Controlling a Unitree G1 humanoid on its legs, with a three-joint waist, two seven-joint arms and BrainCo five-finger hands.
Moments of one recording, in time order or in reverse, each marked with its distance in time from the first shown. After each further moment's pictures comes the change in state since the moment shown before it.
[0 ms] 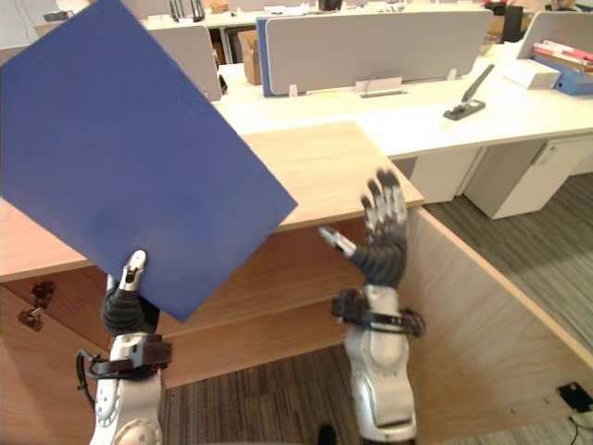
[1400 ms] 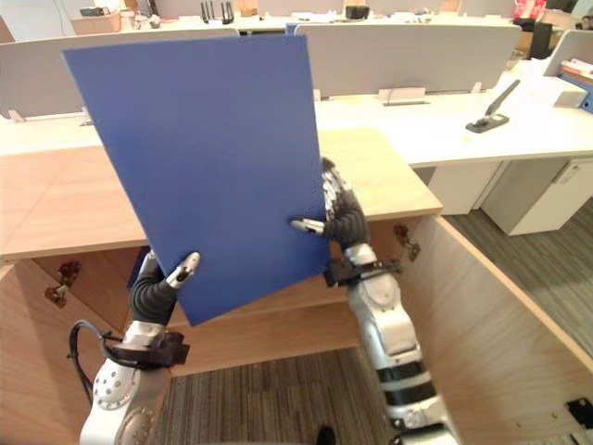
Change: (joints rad) left arm -0.074 0.185 -0.062 0.040 0.264 -0.001 -0.100; right arm -0.355 -0.333 0.042 0.402 0.236 0.134 0.216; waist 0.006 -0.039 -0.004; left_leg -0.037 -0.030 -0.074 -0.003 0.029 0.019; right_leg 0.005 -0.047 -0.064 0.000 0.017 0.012
